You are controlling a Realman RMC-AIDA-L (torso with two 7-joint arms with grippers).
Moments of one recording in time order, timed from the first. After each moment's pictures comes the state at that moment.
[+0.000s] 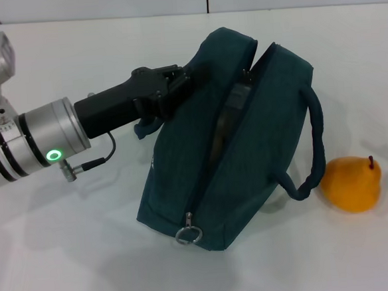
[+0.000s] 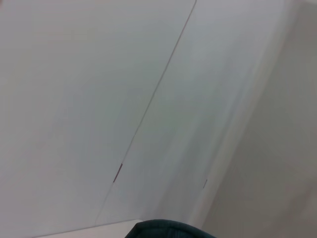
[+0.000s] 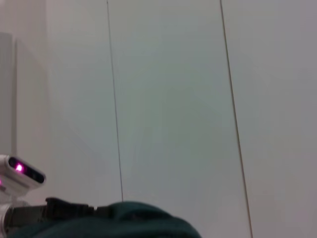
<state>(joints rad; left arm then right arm) -0.73 -2.09 2.84 -0.28 -0.57 1.69 -1.19 0.22 1.97 -1.28 -0.19 -0.85 -1.71 0.60</state>
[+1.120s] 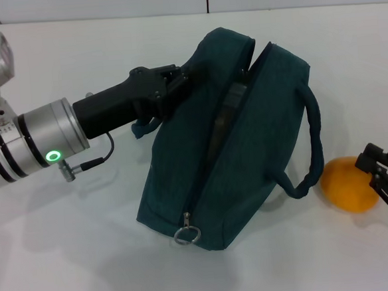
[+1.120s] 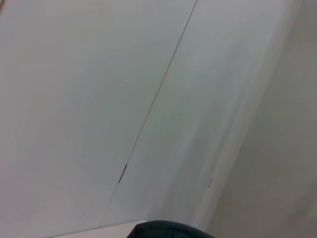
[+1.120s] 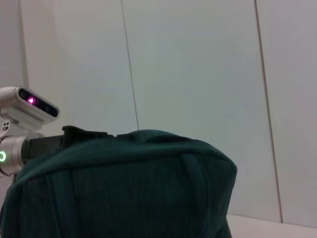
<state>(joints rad) -0.73 -2.08 2.84 -0.28 -0.57 1.68 -1.17 0.27 2.01 -1.29 -0.14 -0.95 -1.56 0.57</state>
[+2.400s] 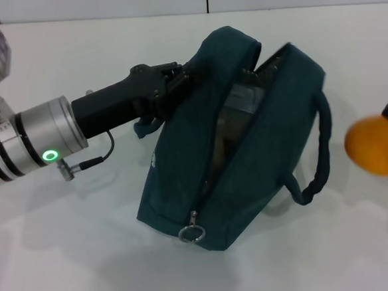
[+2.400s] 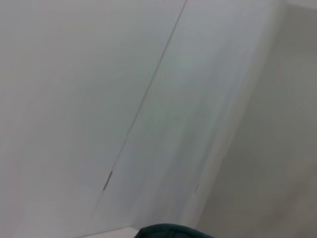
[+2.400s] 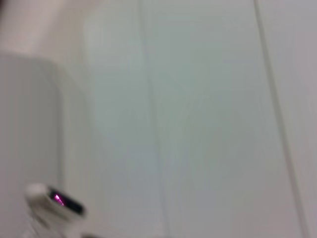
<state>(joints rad) -0.73 -2.08 2.84 -0.28 -0.57 1.73 -1.18 0.30 1.99 -1.21 -0.22 -0.94 -1.77 0.65</state>
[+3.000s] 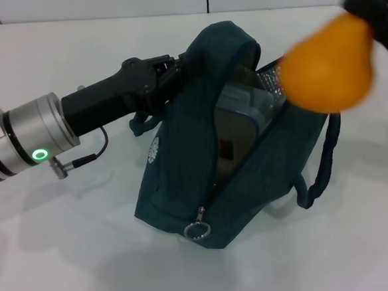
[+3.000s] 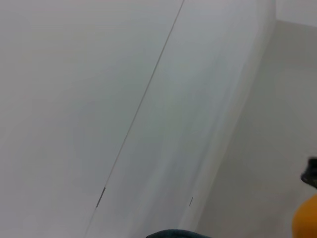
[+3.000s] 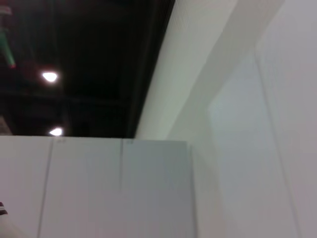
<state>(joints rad) -0.72 -2.07 2.84 -0.29 -0.60 1.78 -1.17 0.54 1.99 -1.22 -0.49 -0.94 -1.87 1.04</state>
